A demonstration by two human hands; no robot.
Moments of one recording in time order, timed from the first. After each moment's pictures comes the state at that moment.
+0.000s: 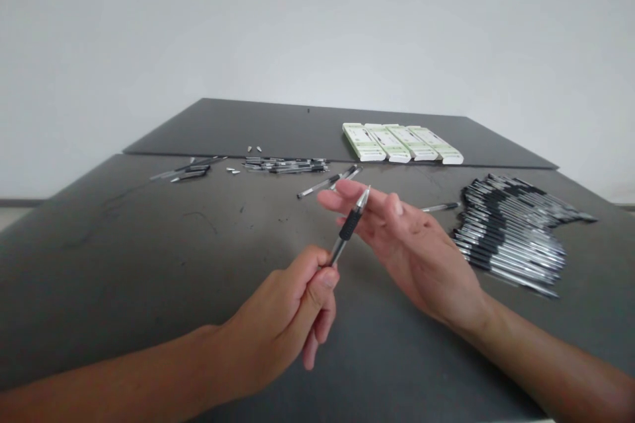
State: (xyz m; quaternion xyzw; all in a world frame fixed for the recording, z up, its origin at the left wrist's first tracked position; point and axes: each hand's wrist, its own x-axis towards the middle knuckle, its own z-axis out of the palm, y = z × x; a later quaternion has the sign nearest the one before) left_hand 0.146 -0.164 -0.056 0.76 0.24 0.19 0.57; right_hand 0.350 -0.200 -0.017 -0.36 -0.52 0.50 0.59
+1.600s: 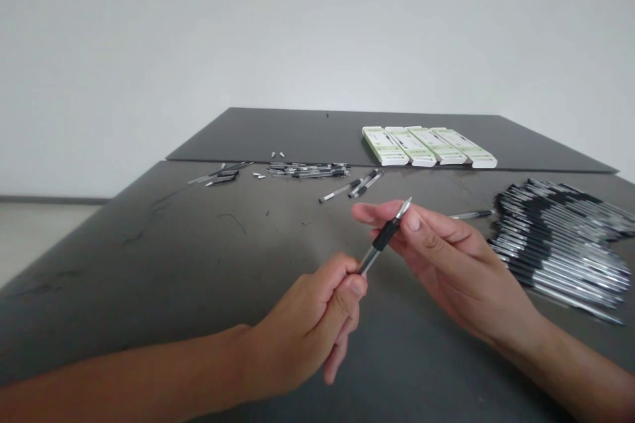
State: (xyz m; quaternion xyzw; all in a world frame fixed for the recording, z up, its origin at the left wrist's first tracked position) left_hand 0.147 -0.168 -0.058 0.69 0.20 0.20 0.66; right_hand 0.357 -0.205 -0.018 -0.42 -0.55 0.46 0.56
